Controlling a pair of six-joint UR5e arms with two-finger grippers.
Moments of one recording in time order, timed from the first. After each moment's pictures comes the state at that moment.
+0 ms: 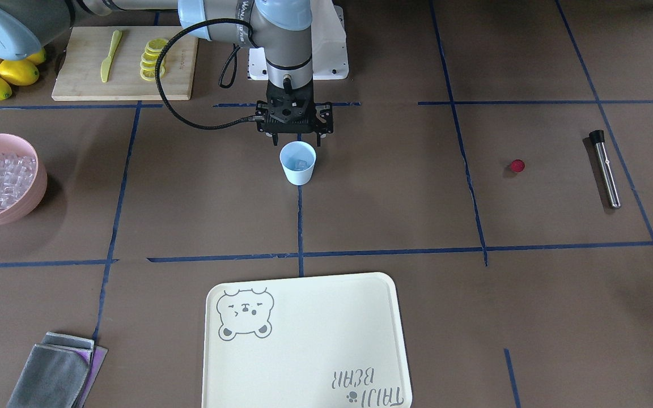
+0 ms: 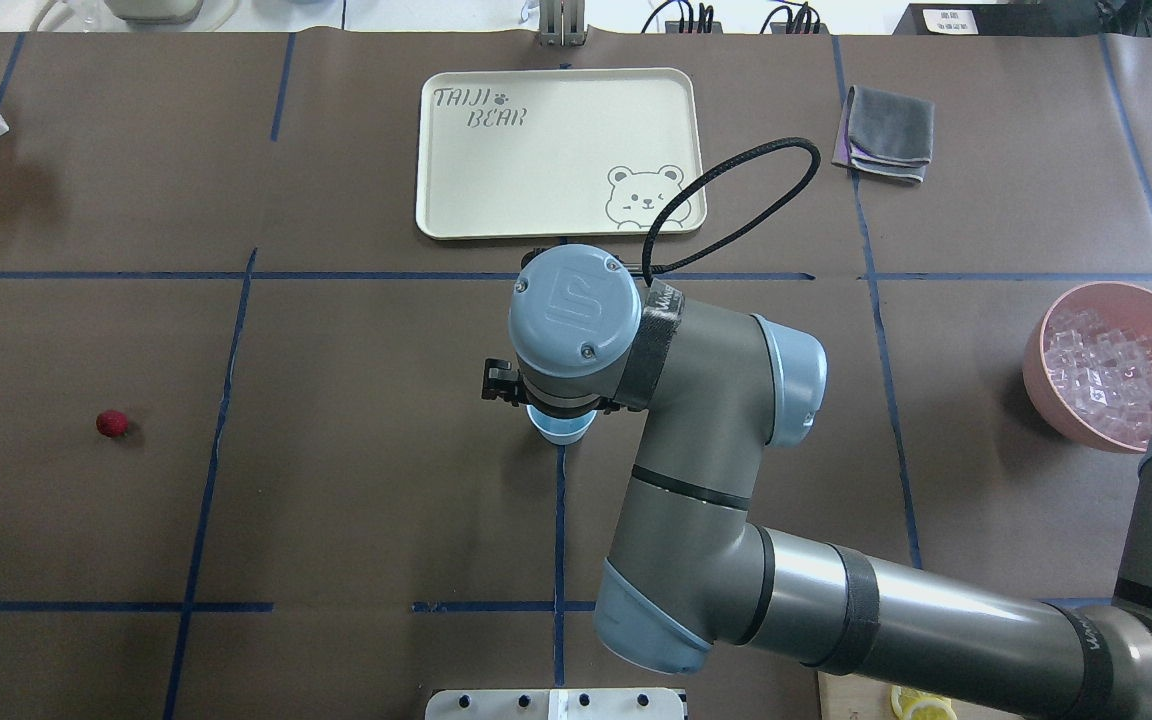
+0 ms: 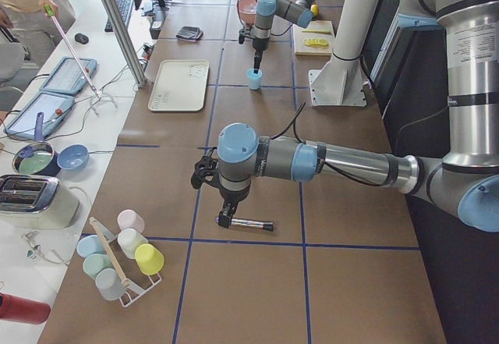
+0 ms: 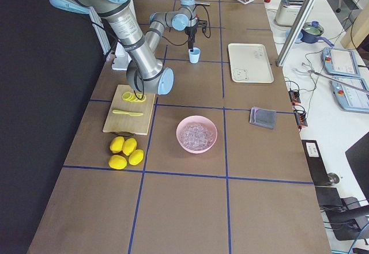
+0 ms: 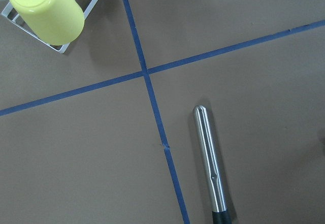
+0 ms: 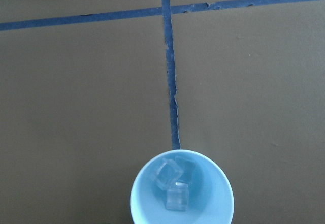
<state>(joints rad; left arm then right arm) -1.59 -1.41 -1.89 -1.54 -2.36 0.20 0.43 -0.76 1.70 -1.70 1.75 1.37</state>
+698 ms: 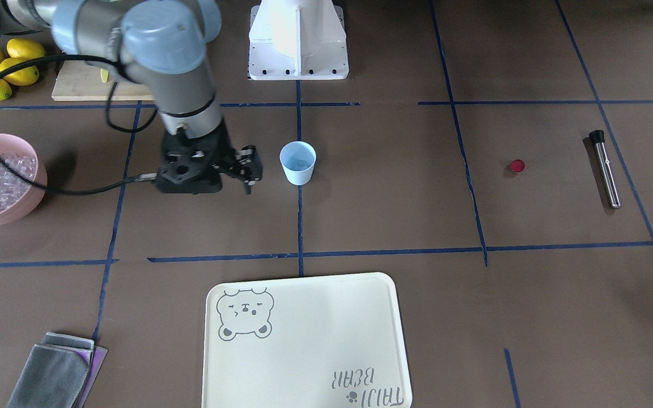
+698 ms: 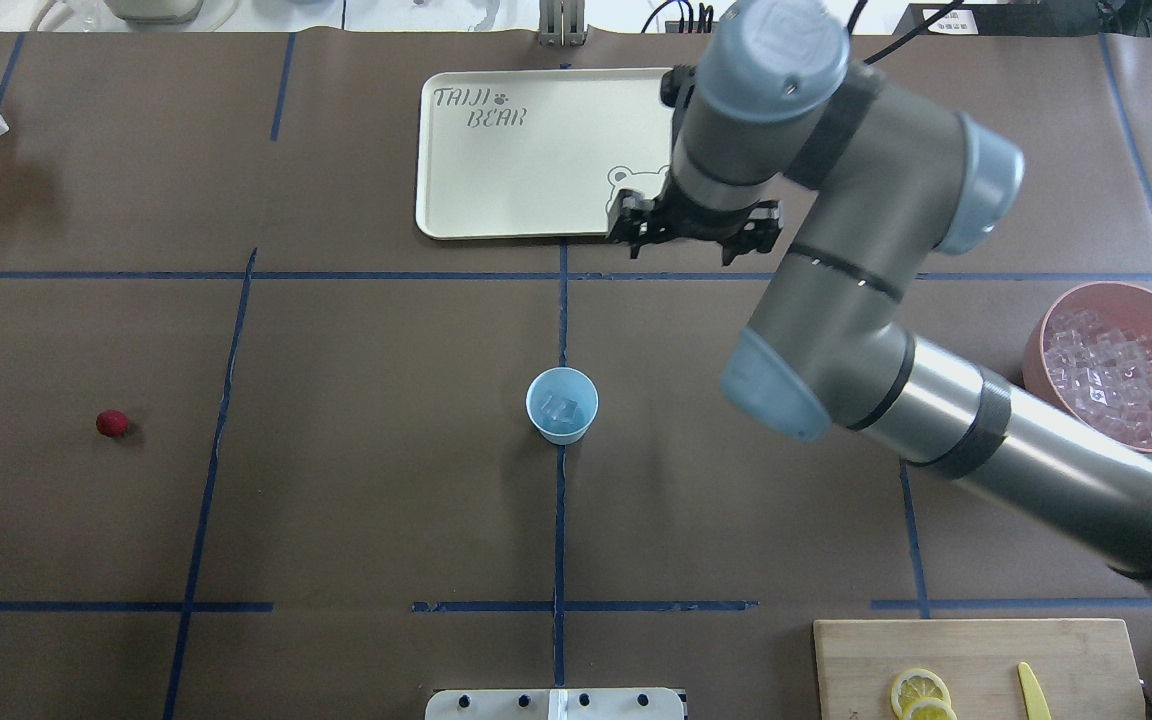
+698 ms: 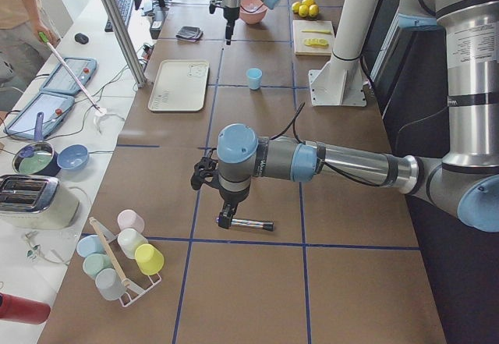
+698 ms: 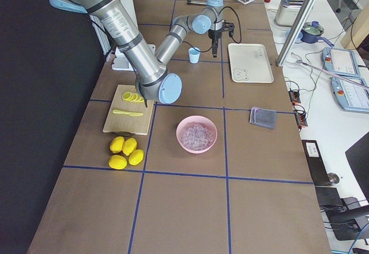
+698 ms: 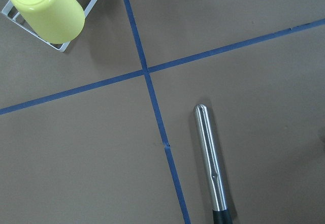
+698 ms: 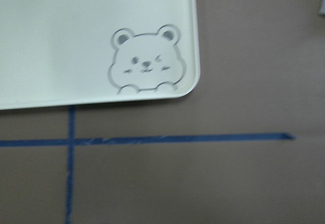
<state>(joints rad) -1.59 -1.42 -1.88 -1.53 -2.35 0.19 0.83 -0.90 1.73 -1.71 2.03 0.99</state>
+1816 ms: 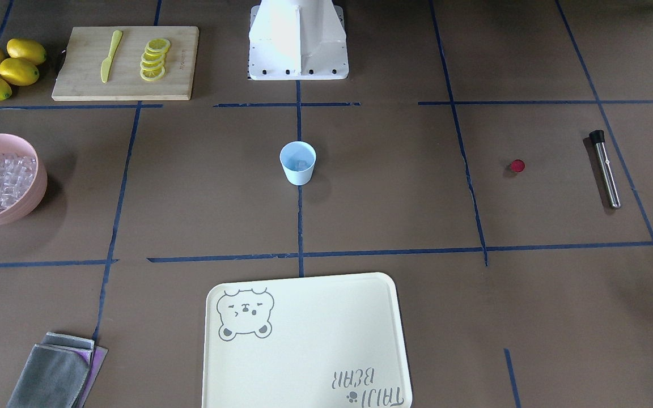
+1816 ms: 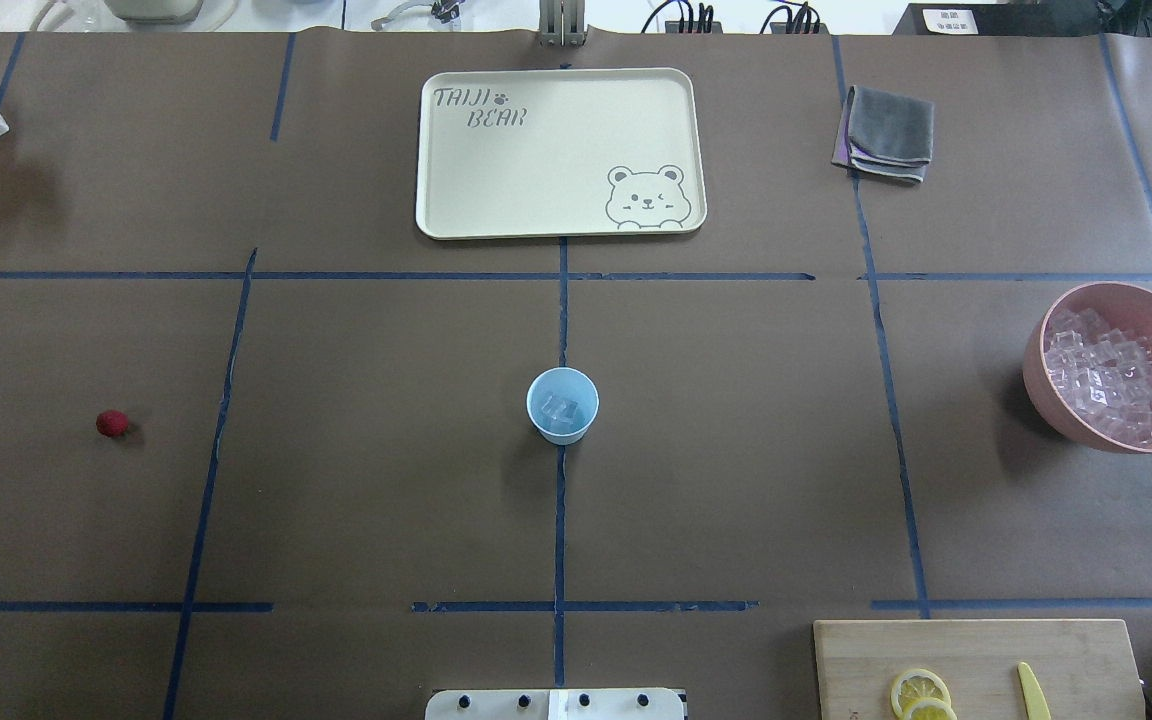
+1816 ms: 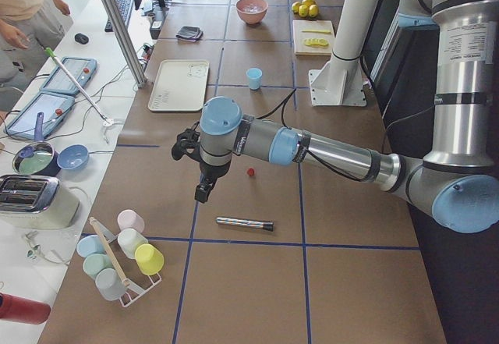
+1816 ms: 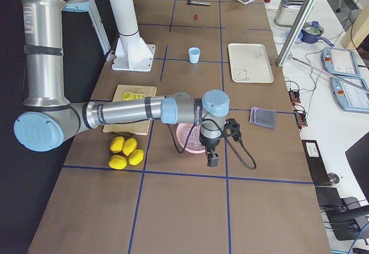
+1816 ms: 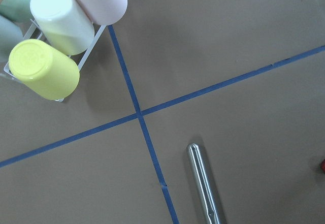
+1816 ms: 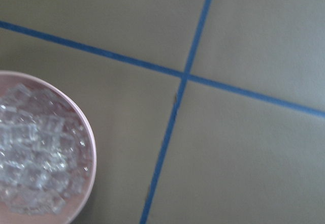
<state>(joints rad) -1.57 -1.53 -1.89 -1.61 -2.42 0.13 1.56 -1.65 1.77 -1.69 2.26 -0.22</state>
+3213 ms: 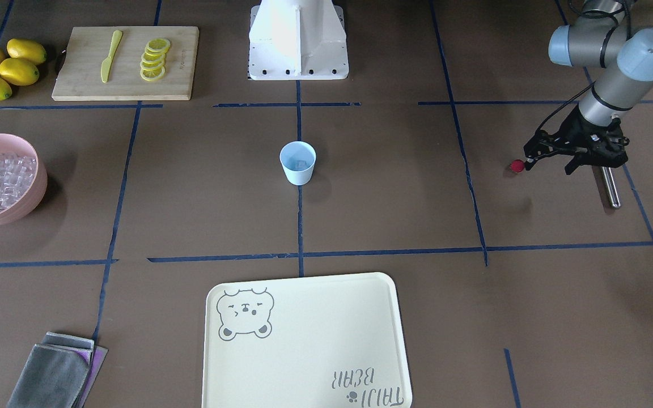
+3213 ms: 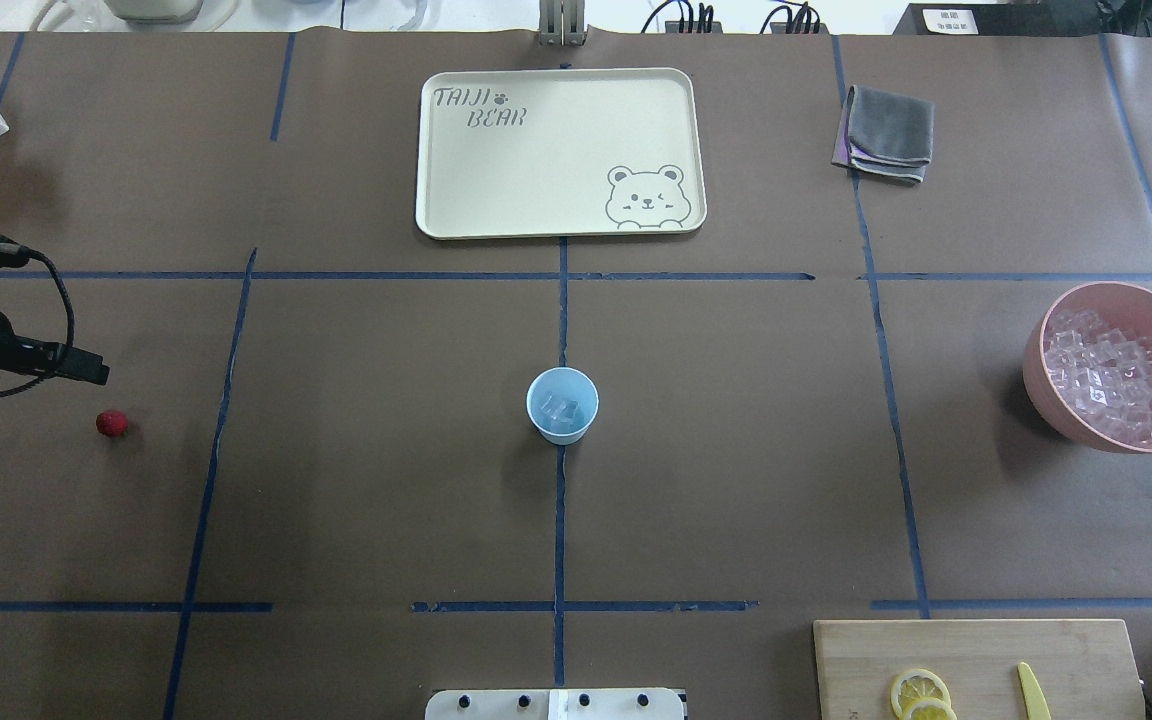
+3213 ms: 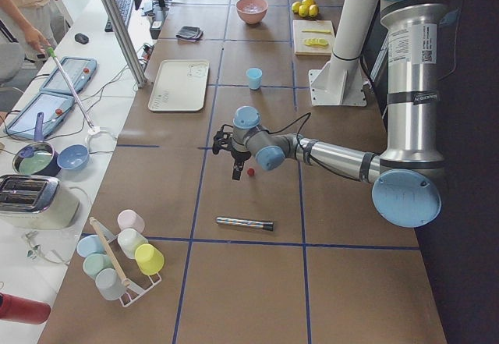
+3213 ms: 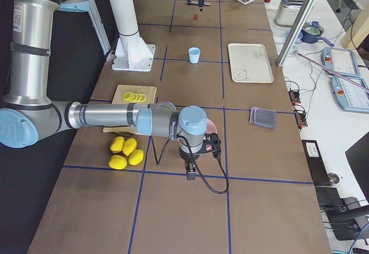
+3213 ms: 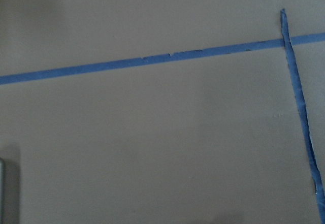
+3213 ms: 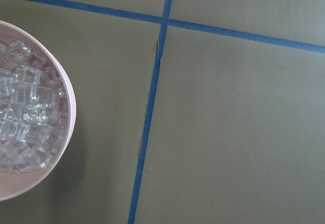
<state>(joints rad) -0.86 -1.50 -1.74 -2.21 -2.06 -0.84 1.60 -1.74 1.81 -1.69 2.29 -0.22</state>
